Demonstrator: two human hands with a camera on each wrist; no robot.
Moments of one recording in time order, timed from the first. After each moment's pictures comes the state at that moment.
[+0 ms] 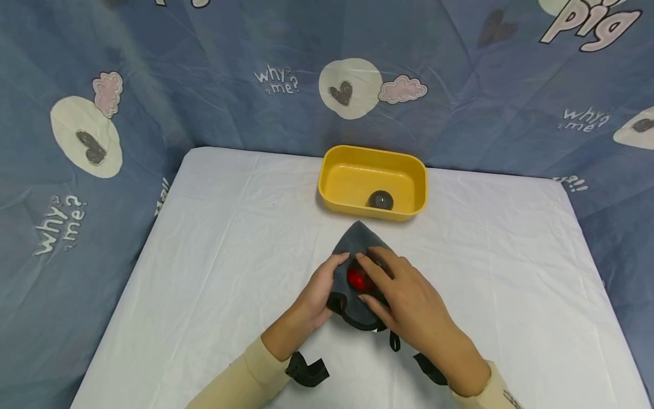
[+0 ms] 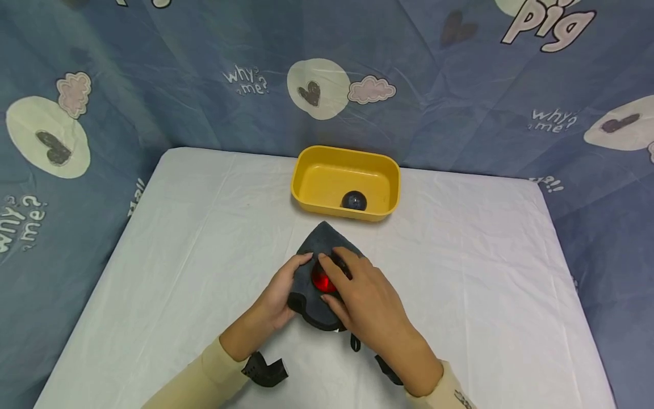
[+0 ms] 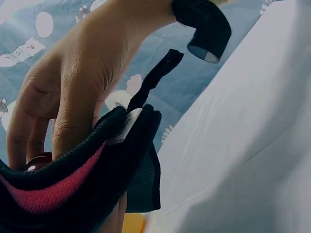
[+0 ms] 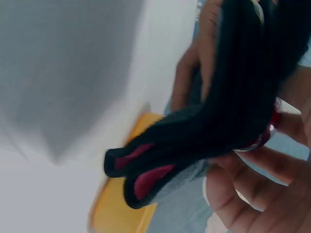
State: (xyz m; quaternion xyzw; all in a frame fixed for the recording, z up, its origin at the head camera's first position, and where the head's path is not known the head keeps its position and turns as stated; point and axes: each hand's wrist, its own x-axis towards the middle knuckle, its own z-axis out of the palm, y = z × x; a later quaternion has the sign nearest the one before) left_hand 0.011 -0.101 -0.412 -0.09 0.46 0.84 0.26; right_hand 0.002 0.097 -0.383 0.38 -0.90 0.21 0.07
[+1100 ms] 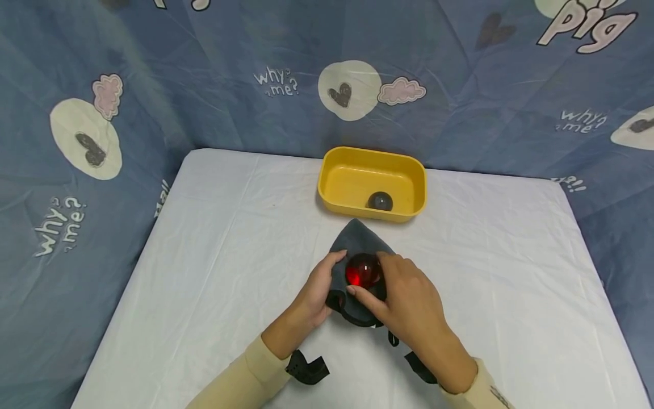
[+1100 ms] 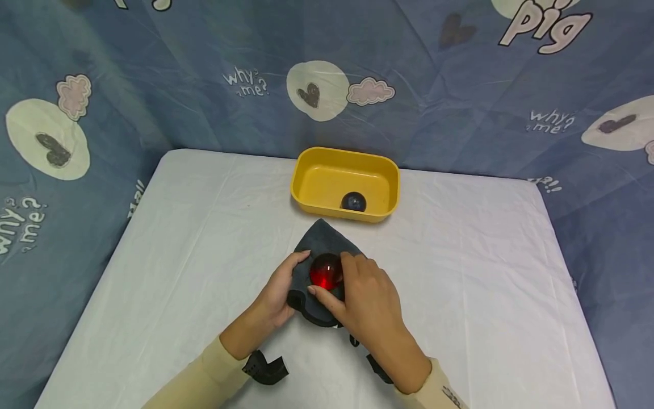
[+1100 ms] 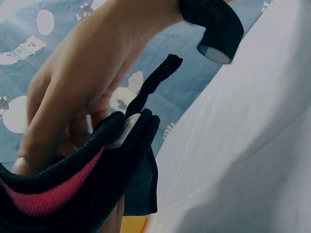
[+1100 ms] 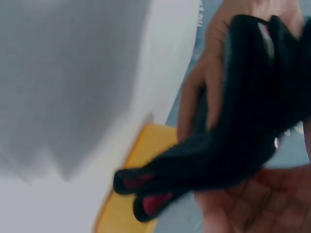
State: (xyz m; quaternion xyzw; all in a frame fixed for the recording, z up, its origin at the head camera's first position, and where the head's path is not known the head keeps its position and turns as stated) left_hand 0.006 -0.099 -0.414 -0.12 0.45 0.85 0.23; right_hand 0.004 0.084 -0.386 0.27 -0.94 0.20 0.09
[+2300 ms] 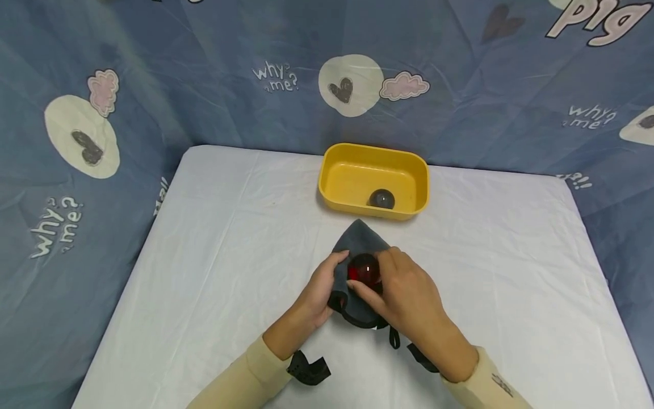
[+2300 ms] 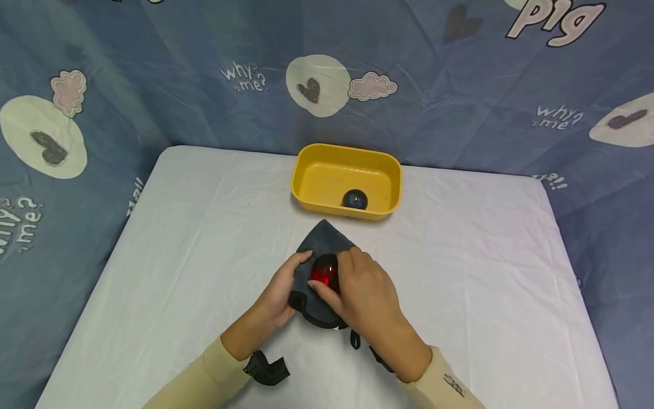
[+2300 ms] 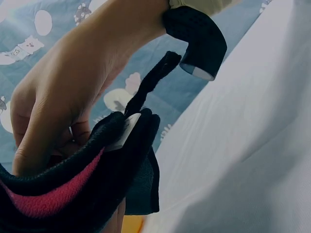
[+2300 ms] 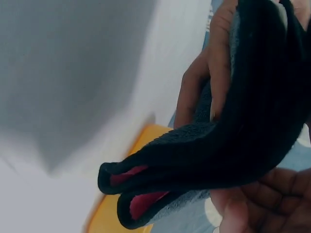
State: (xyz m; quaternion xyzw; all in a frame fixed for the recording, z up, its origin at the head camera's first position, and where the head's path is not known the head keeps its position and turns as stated) left_hand 0.007 -0.098 -0.415 -0.11 0.46 0.85 0.24; right_hand -0.008 0.081 -0.384 0.34 -0.91 0.19 0.14
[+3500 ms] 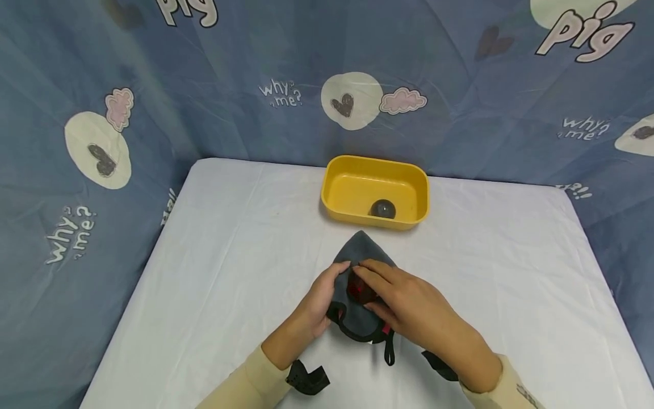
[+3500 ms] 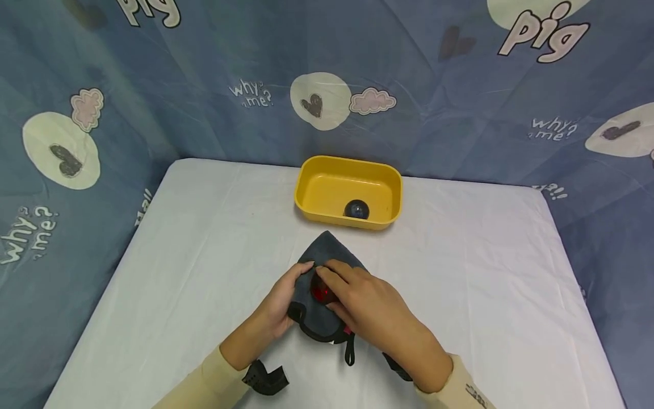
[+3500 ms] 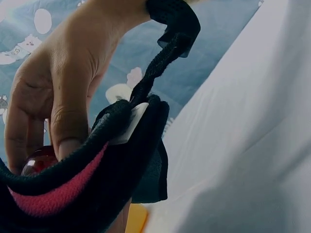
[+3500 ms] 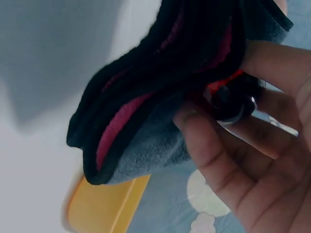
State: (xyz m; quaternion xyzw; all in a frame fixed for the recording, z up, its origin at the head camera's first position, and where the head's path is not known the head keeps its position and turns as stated) left_hand 0.014 -0.106 -0.414 -0.10 0.48 0.83 0.26; right_hand -0.010 0.096 -0.366 0.44 -0.88 0.20 0.00
